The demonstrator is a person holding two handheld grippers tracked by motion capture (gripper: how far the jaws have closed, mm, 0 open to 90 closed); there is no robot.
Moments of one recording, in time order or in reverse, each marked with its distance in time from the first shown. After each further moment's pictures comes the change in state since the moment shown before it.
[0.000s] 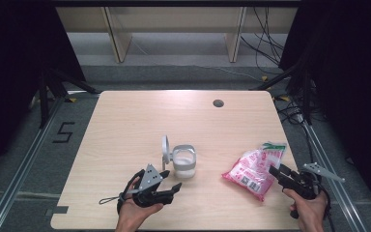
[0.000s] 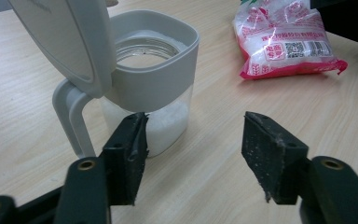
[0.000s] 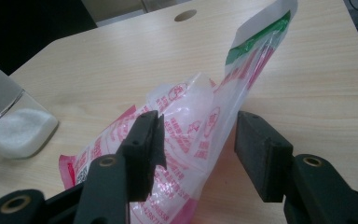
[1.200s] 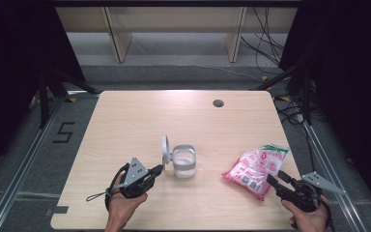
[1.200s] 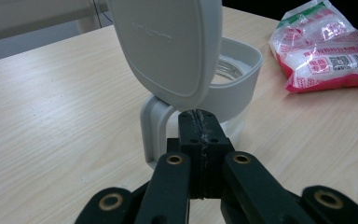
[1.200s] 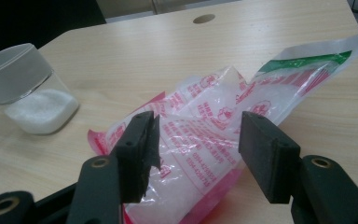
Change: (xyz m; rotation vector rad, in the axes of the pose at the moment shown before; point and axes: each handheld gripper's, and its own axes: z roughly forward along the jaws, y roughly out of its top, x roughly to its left) left arm 0.034 0.000 -0.014 -0.085 0.104 0.034; right arm 0.026 -0.014 -0.019 -0.027 0.007 -0.113
